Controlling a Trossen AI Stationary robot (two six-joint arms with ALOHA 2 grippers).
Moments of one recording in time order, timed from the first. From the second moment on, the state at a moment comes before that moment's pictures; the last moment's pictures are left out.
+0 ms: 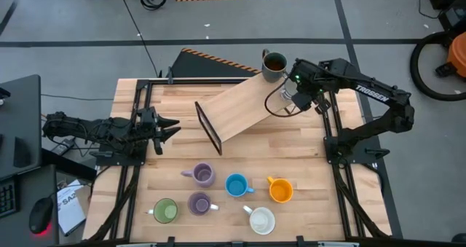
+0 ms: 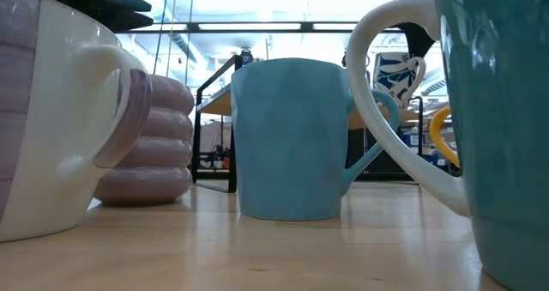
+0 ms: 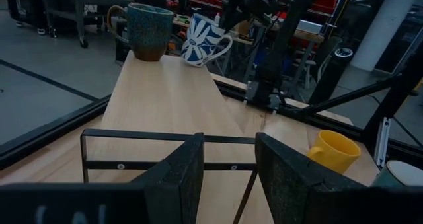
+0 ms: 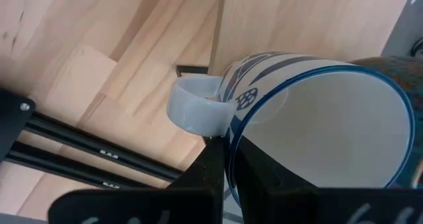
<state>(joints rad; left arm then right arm) -0.22 0.37 0.41 -0.13 -0.52 -0.30 -0.46 1.30 1.44 -1.42 0.24 -1.17</state>
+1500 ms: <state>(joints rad) -0.22 0.37 0.41 -0.13 -0.52 -0.32 -0.45 1.27 1.44 -1.34 0.45 -1.10</state>
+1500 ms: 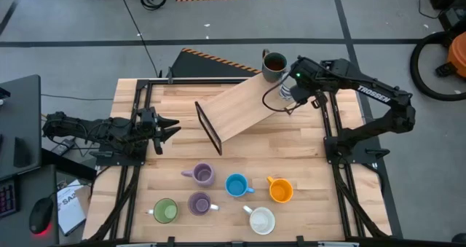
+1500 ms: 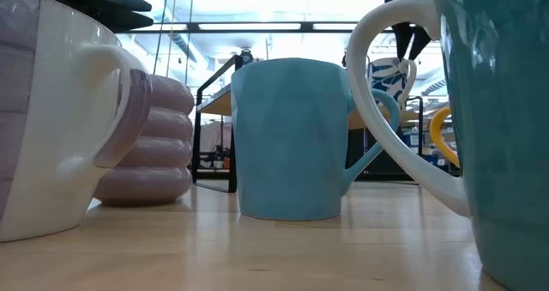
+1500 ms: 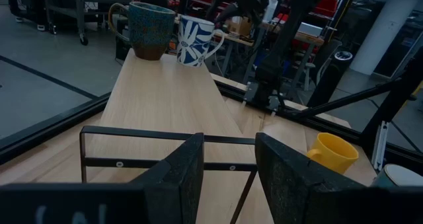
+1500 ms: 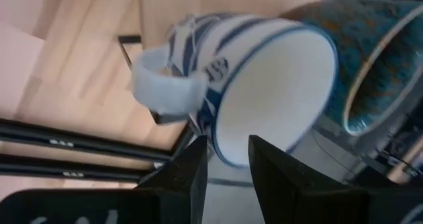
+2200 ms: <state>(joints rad) -0.22 0.37 0.41 -0.12 -0.52 -0.33 -0.25 1.12 1.44 -1.24 0.43 -0.87</state>
